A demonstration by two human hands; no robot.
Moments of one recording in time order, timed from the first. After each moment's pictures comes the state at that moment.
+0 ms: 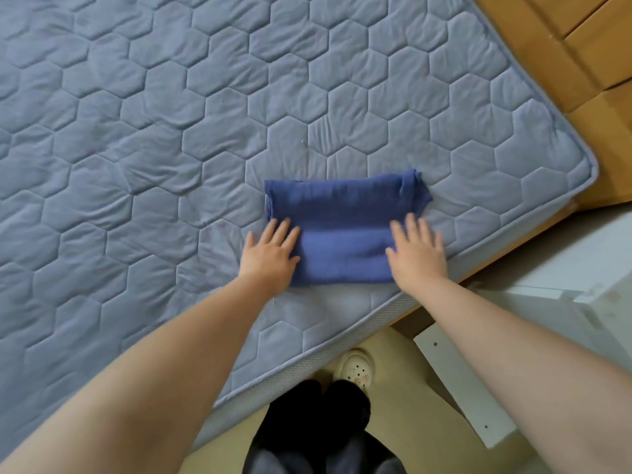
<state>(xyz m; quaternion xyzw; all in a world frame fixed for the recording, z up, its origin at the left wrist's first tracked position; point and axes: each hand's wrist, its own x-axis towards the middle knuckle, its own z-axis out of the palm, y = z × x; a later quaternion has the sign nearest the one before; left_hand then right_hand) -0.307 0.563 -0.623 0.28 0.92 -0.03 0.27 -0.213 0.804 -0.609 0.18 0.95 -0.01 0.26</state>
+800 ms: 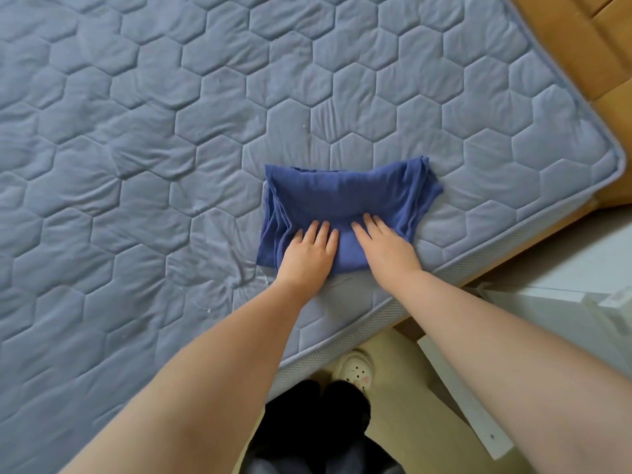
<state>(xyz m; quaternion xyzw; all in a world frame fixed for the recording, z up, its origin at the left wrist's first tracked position) -0.273 0.613 -0.647 0.39 0.90 -0.06 0.17 -0.230 0.769 -0.633 0.01 0.96 0.00 0.27</state>
